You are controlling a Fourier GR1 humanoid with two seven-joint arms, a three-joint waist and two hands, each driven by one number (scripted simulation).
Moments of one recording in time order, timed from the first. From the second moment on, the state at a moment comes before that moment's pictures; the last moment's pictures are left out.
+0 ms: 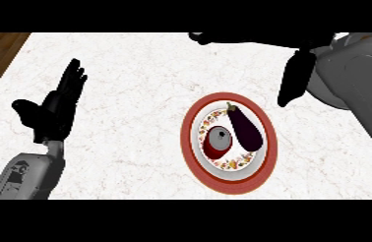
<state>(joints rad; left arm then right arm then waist) -0.25 0.36 -0.09 -1.42 0.21 0.22 0.03 -1.08 -0.57 0.42 -1.27 0.29 0.81 -0.18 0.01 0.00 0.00</state>
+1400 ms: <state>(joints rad) -0.23 0.30 -0.03 -1.45 0.13 0.17 0.05 -0.86 -0.42 0.45 -1.33 0.60 0.90 -0.09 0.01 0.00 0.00</state>
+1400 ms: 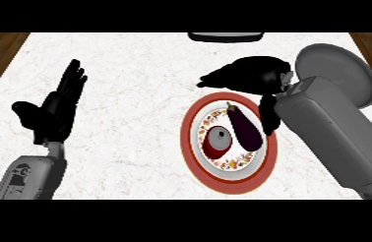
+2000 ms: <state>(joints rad) -0.24 0.28 0.01 -1.46 0.11 0.14 0.08 -0.80 -0.38 0.53 -1.33 0.75 0.89 -0.14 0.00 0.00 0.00</state>
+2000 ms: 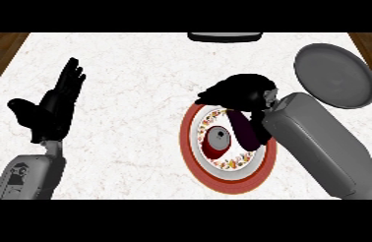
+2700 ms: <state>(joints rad) -0.22 0.26 0.02 -1.47 0.08 0.12 0.07 -0.80 -0.37 0.62 -1.25 1.00 0.84 -0.20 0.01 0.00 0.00</state>
